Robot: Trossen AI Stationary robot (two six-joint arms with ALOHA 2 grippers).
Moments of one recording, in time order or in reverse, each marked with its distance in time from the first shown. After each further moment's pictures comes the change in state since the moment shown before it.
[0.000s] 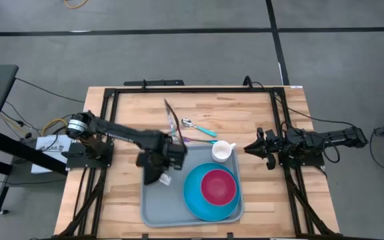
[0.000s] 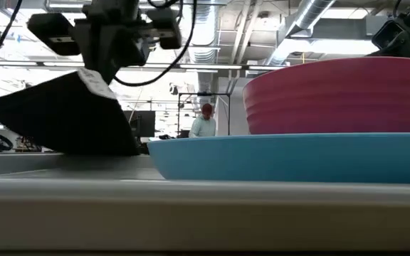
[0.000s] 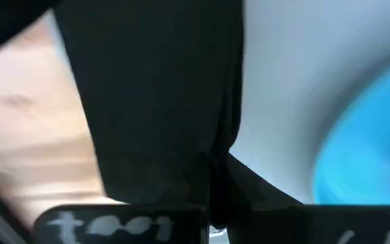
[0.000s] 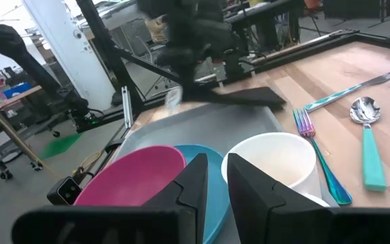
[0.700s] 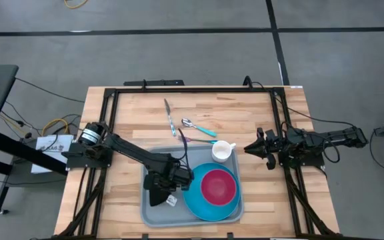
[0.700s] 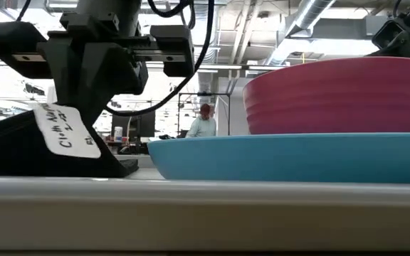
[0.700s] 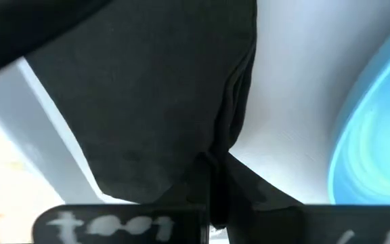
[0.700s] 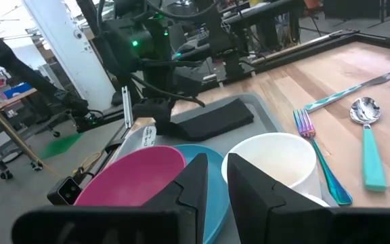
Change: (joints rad) left arm -0.166 0.182 -0.001 0.248 0.069 -0.234; right arm 0.000 0.000 0.000 0.001 0.000 0.000
